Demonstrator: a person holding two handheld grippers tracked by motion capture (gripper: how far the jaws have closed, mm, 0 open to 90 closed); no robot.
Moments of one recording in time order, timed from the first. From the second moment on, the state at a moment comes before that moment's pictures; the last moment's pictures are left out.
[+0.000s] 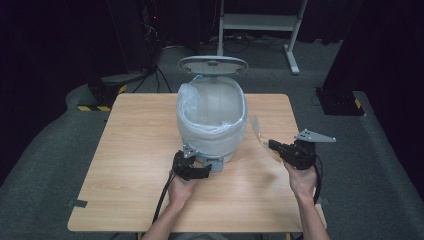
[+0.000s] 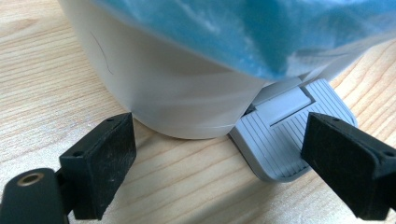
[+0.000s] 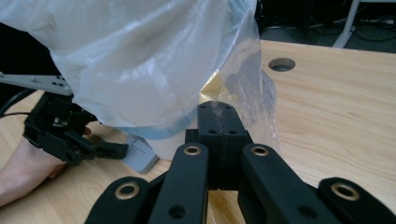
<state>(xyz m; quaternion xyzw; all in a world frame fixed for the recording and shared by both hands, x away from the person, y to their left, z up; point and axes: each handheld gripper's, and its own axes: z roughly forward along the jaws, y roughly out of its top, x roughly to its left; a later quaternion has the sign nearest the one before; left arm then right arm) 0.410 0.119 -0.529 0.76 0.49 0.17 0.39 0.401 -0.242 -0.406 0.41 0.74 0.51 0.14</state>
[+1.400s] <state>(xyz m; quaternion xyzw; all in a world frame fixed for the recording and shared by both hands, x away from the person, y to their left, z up) 0.410 0.118 -0.529 0.76 0.49 0.17 0.39 0.401 -0.246 -0.333 0.37 0.71 0.58 0.16</state>
